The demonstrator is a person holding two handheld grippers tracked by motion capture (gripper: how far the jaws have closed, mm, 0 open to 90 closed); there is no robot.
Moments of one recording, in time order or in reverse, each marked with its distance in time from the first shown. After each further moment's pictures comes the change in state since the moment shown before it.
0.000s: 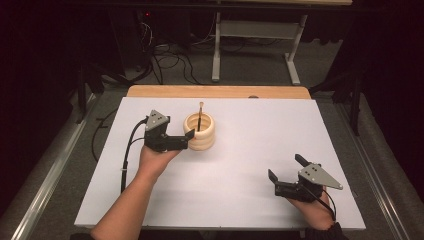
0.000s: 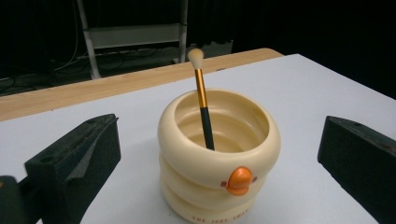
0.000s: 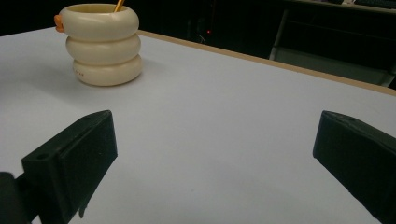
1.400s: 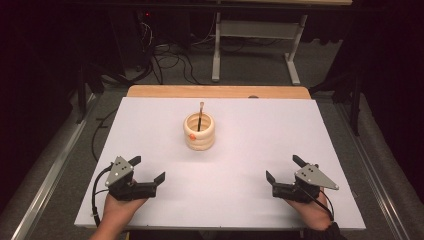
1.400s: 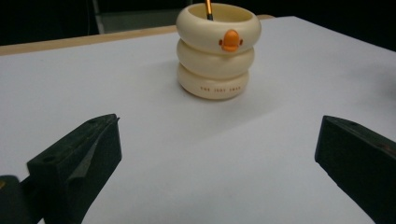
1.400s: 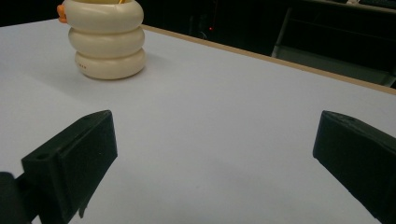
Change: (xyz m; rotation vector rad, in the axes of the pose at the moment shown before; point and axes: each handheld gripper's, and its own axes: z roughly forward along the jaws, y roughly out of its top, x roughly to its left) left arm -0.007 -0.086 -0.106 0.038 0.022 0.030; right arm 0.005 -0.003 0.004 0.014 0.010 -0.019
